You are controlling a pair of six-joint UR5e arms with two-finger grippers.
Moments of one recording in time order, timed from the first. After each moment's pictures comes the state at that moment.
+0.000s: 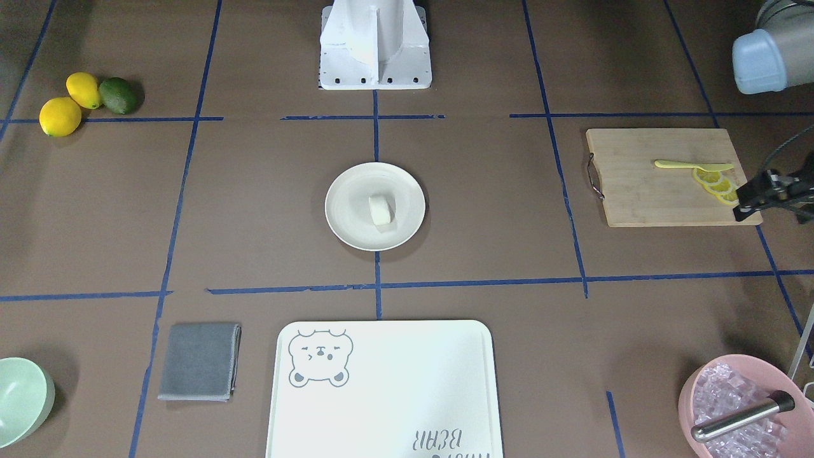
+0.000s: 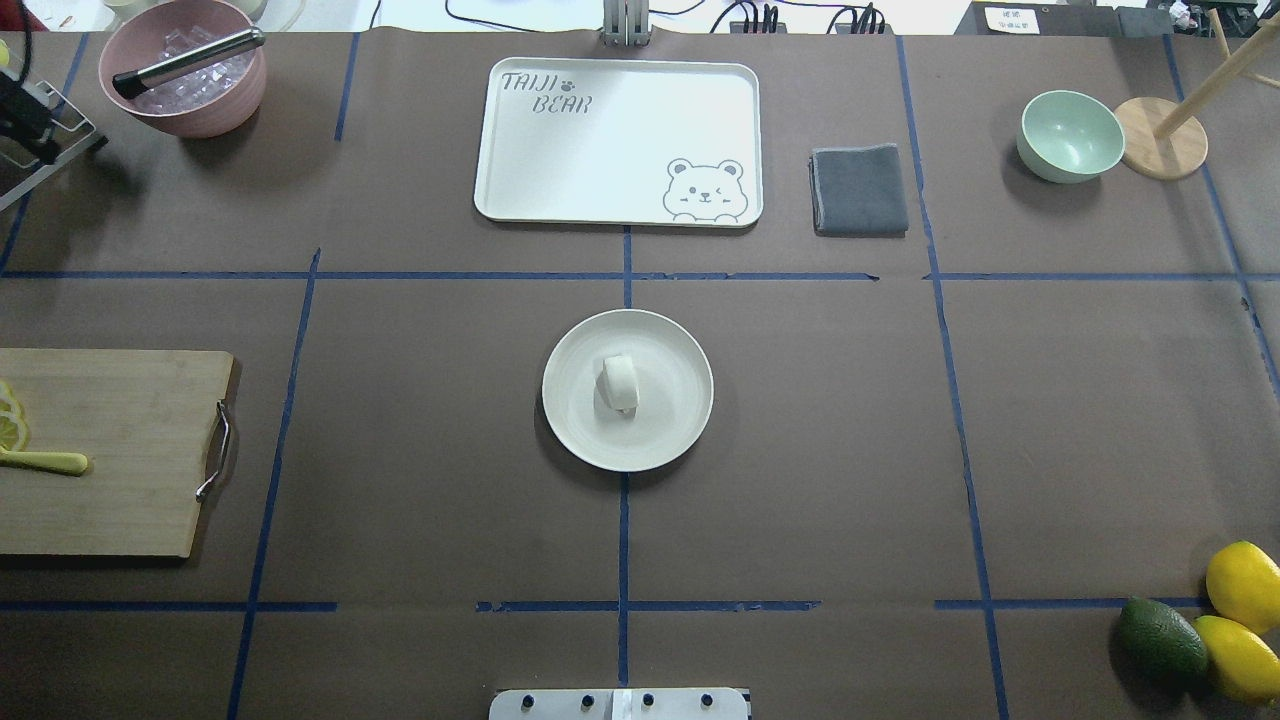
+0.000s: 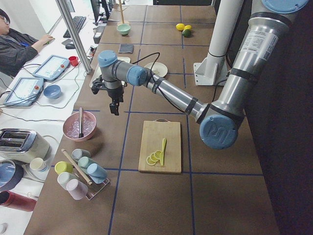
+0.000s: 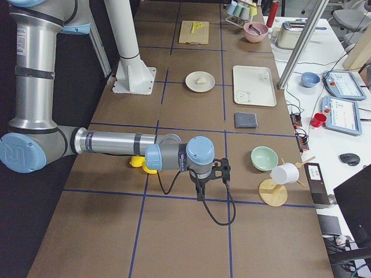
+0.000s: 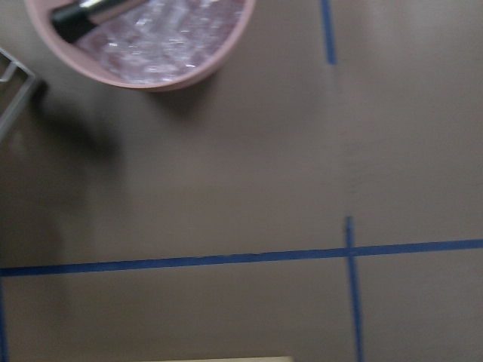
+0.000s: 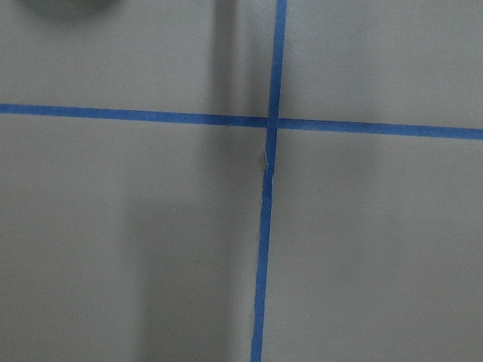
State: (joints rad) left arm -1.35 -1.87 -1.71 -1.36 -2.30 -0.23; right arm 1.57 -1.70 1.69 -1.47 2.40 0.01
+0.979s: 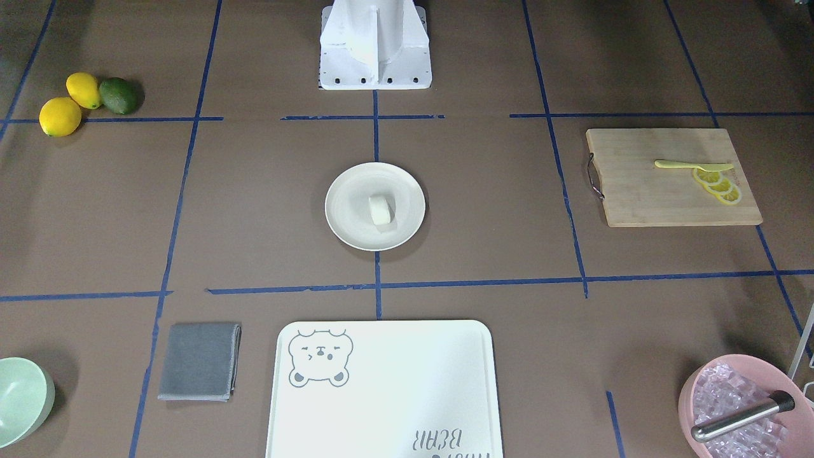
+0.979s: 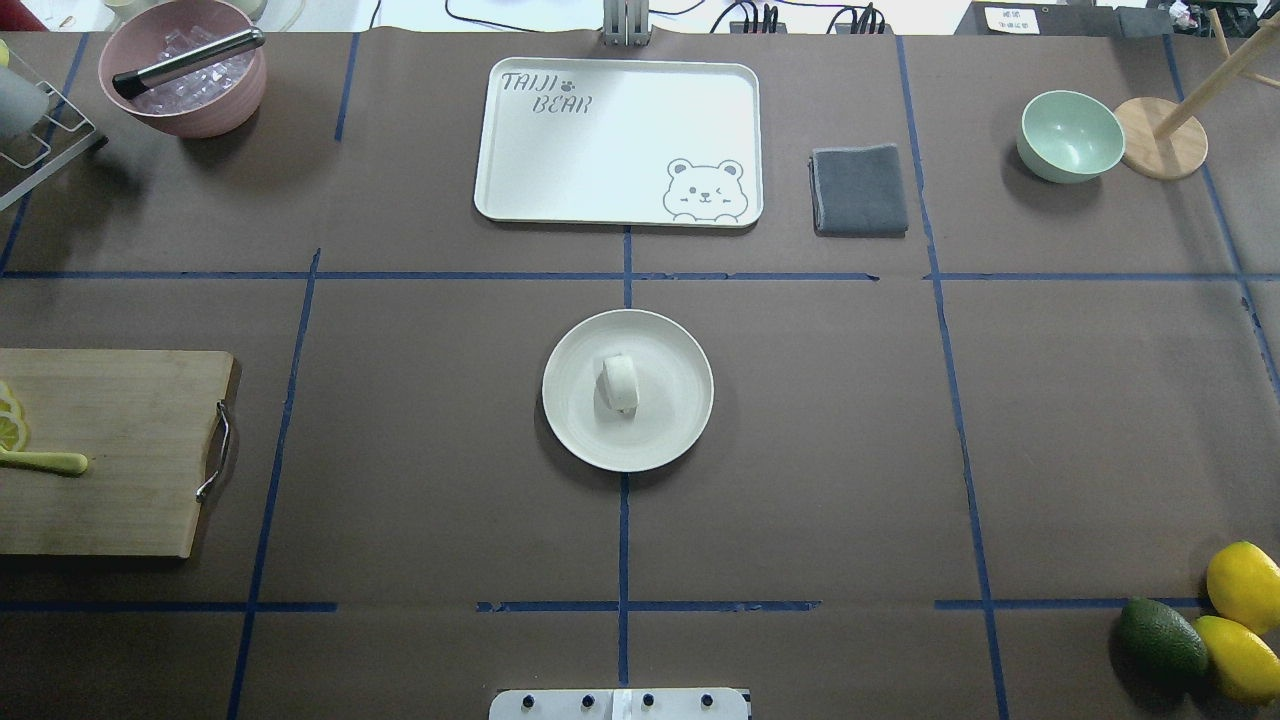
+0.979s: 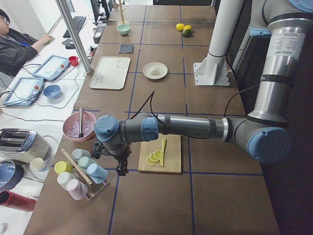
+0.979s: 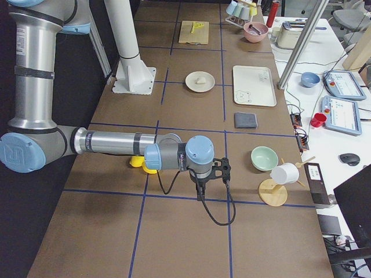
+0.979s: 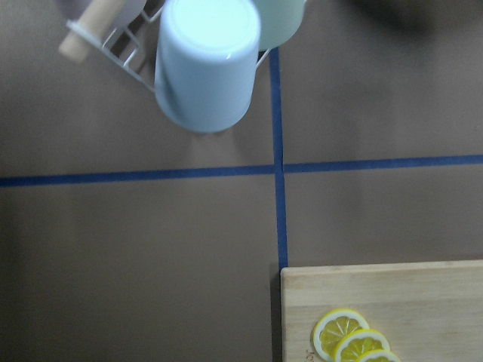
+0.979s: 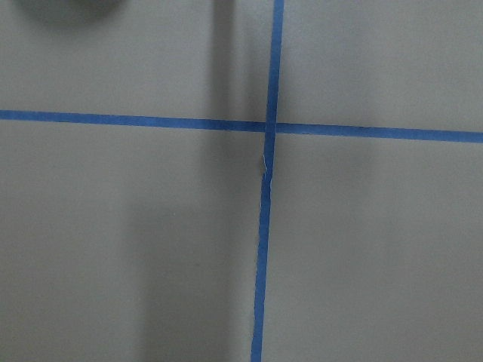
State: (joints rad) left arm -1.61 -1.66 -1.54 -1.38 -2.39 0.14; right arm 1.58 -1.70 1.69 -1.47 2.40 0.02
